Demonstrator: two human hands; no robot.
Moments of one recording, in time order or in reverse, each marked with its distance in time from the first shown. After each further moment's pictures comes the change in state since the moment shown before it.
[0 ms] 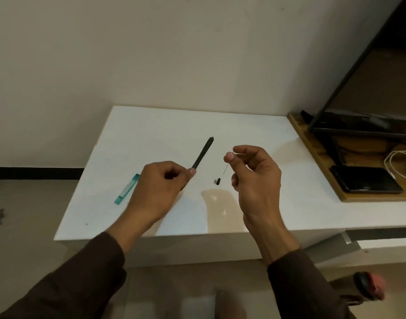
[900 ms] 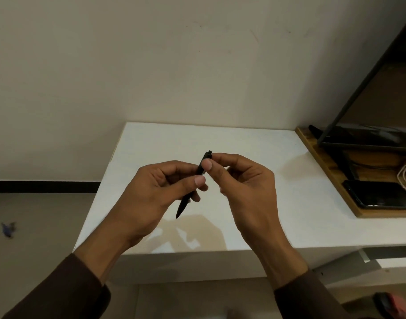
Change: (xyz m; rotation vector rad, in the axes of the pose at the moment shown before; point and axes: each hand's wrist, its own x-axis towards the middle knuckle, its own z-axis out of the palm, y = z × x) left_hand -0.012 0.029 -0.054 -0.345 -0.253 0.154; right_hand -0.023 -0.034 0.032 0.039 -0.279 -0.195
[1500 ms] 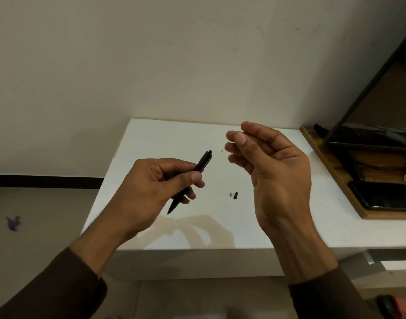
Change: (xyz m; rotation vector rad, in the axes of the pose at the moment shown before) left_hand 0.000 -0.001 -0.008 0.044 0.058 -0.009; right_hand 0.014 -0.028 -0.009 0.305 0.093 0.008
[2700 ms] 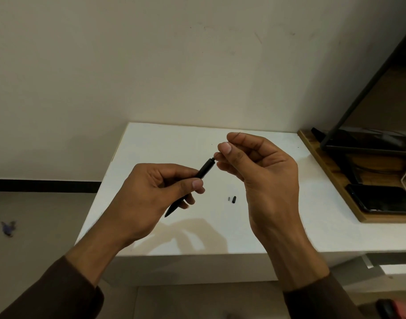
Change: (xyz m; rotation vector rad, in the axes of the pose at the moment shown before) left_hand -0.002 0.003 0.002 0.018 -0.019 0.044; right_hand -0.002 0.005 0.004 -0.087 -0.013 -0.001
